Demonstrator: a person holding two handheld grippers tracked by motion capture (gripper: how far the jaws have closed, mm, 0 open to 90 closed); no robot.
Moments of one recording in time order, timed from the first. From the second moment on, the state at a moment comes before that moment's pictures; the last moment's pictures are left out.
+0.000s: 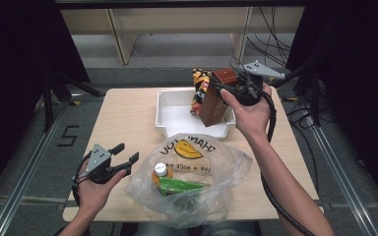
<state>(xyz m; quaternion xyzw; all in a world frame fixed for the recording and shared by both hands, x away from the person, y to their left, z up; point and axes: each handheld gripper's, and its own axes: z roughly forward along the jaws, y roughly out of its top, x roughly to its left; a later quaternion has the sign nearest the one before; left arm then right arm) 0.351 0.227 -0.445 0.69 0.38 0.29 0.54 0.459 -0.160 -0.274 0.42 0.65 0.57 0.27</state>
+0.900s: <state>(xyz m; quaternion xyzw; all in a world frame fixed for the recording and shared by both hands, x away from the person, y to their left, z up) 0.352 0.227 -0.445 0.69 0.38 0.29 0.54 0.491 -0.167 -0.291 0.45 0.65 0.55 0.28</state>
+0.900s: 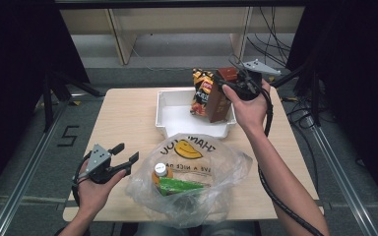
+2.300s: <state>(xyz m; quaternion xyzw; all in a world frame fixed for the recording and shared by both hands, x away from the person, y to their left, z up) 0.351 0.228 -0.445 0.69 0.39 0.29 0.54 0.529 -0.166 -0.322 0.47 0.65 0.52 0.29</state>
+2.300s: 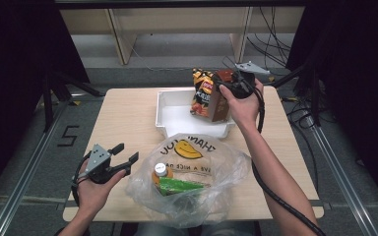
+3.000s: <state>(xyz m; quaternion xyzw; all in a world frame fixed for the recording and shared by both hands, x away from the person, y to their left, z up) 0.351 0.229 -0.445 0.69 0.39 0.29 0.53 0.545 -0.165 -0.340 0.47 0.66 0.51 0.30</state>
